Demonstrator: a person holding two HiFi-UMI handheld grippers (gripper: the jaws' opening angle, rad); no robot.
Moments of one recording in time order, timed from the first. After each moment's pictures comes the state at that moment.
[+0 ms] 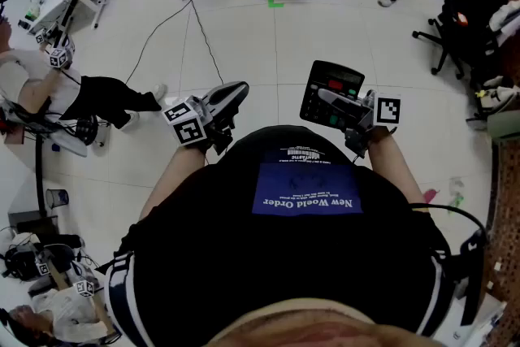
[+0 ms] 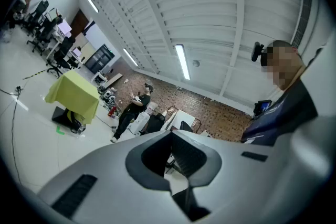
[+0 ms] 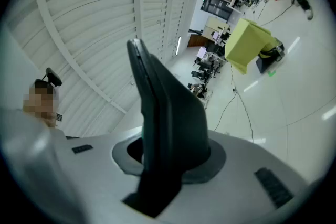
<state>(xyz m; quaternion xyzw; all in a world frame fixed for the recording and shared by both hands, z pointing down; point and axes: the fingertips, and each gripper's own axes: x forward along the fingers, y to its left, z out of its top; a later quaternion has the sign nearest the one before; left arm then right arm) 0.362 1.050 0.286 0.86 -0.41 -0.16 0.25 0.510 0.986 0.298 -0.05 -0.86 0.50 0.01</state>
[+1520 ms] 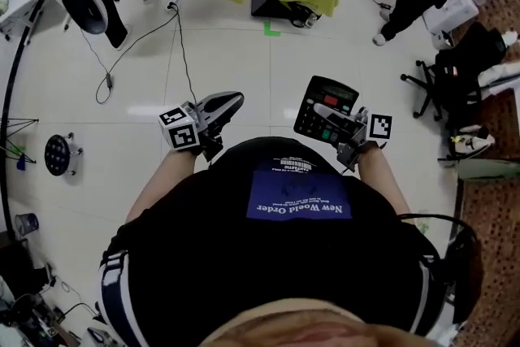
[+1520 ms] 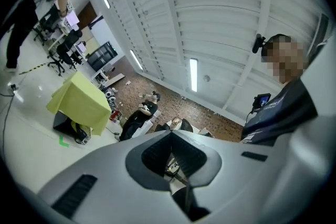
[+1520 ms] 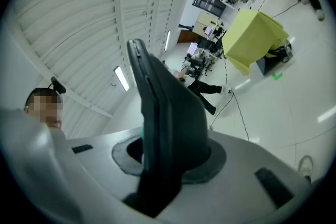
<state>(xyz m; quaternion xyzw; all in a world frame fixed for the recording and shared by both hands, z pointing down) 0.066 0.845 0.325 0.86 -0.37 -0.21 0.27 0.220 0.781 0.306 -0.02 -0.85 0.52 0.05</state>
